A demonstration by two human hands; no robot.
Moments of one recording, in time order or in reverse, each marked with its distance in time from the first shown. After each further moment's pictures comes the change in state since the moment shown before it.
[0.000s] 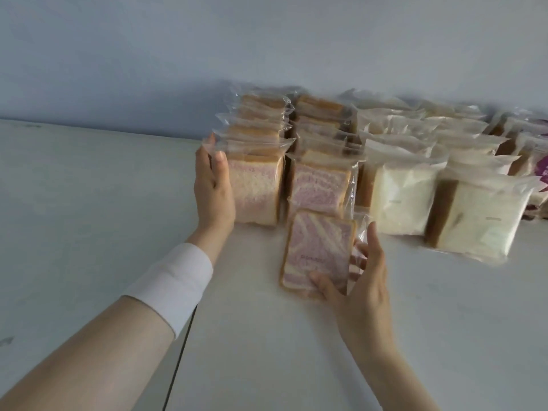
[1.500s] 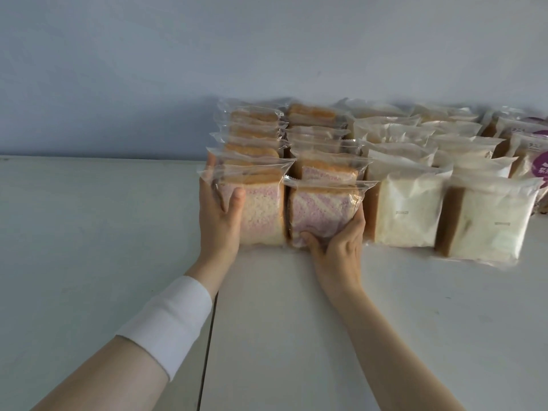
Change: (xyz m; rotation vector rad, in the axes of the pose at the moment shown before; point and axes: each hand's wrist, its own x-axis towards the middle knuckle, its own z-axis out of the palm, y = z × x) left_hand 0.005 -0.011 -0.001 -0.163 -0.207 0.070; right_hand 0.076 -0.009 0.056 -0.009 0.128 0.050
